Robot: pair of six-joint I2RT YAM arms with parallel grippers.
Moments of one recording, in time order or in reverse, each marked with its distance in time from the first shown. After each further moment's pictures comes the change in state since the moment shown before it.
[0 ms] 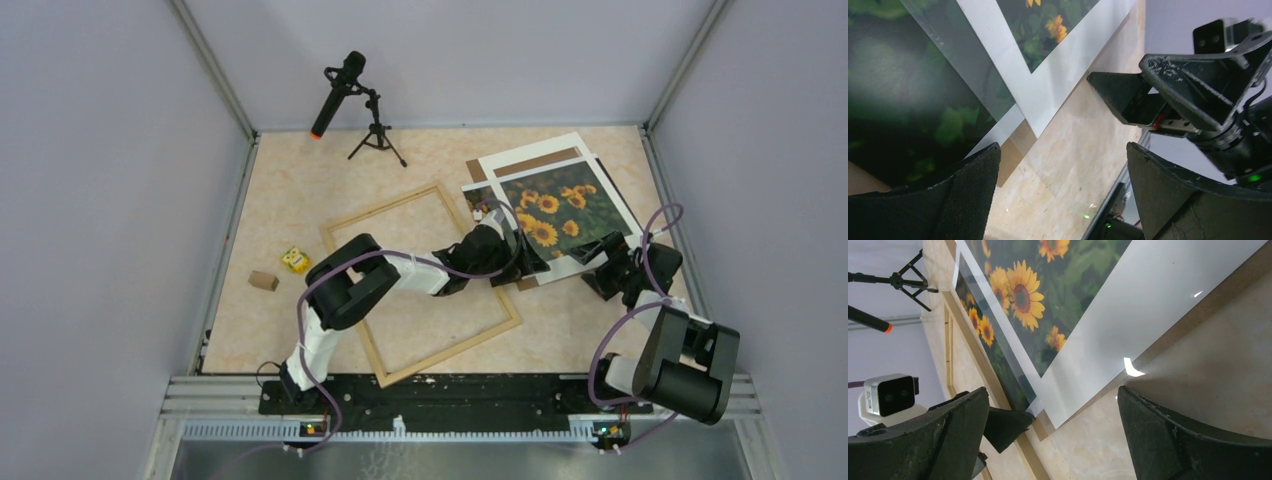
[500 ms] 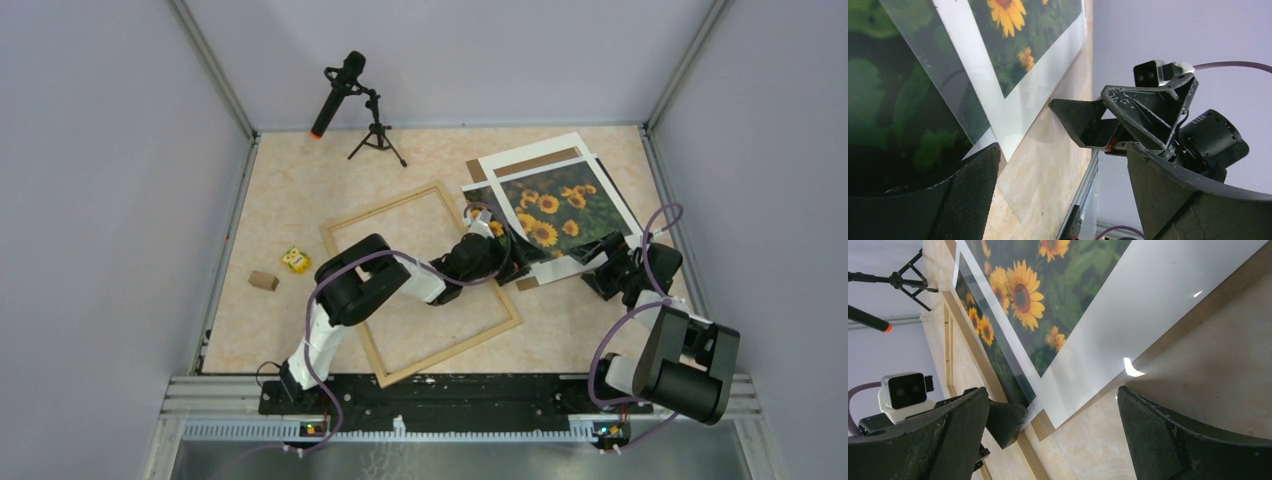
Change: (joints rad) left arm 0.006 0.058 -0.088 0.344 -0.049 -0.222; right arm 0.000 0.000 0.000 -0.001 0.000 -0.002
